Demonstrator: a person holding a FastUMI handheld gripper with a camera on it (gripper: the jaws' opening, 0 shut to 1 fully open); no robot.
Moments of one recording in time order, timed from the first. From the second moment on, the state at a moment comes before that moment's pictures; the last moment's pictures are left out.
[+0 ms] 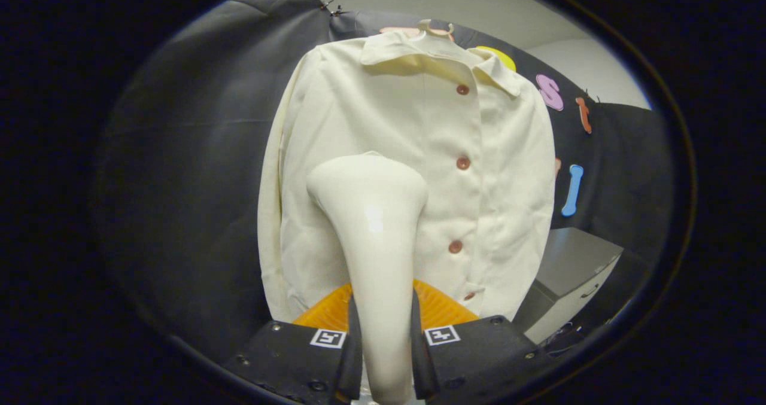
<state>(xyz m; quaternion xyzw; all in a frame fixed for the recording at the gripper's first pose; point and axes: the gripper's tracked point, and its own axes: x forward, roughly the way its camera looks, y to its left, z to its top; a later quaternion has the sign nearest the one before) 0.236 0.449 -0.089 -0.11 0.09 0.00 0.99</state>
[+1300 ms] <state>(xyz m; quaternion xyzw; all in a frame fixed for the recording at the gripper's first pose) 0.208 0.402 -0.281 -0.17 0.28 0.00 0.94</state>
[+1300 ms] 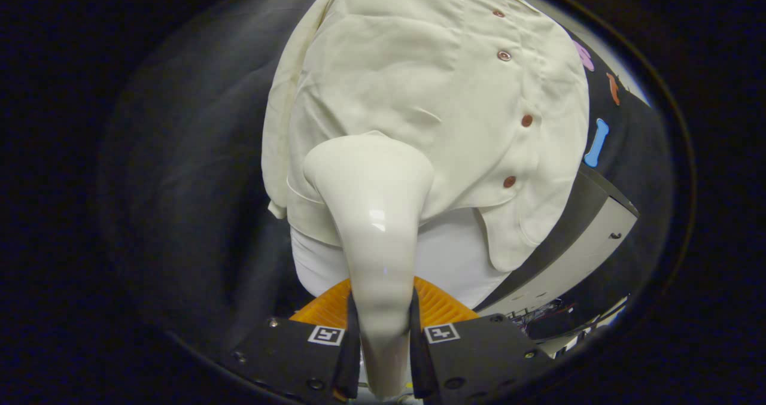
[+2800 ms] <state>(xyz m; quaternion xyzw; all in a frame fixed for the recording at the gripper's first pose) 0.170 0.330 0.029 -0.11 0.08 0.08 0.99</state>
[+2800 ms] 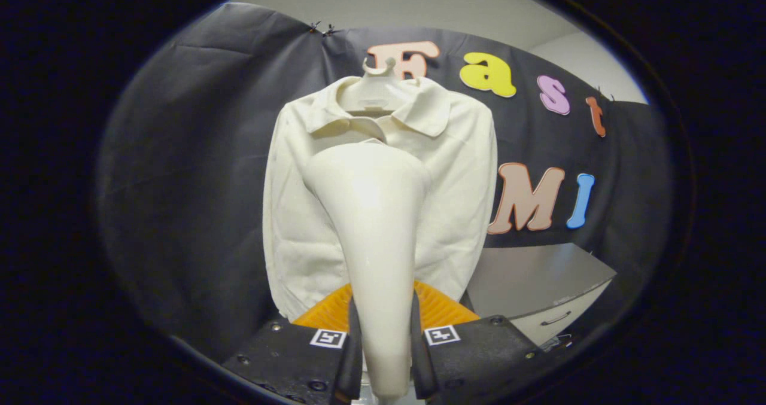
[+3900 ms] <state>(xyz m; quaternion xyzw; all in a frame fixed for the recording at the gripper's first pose) 0.275 0.270 0.049 -0.12 0.09 -0.02 0.99</state>
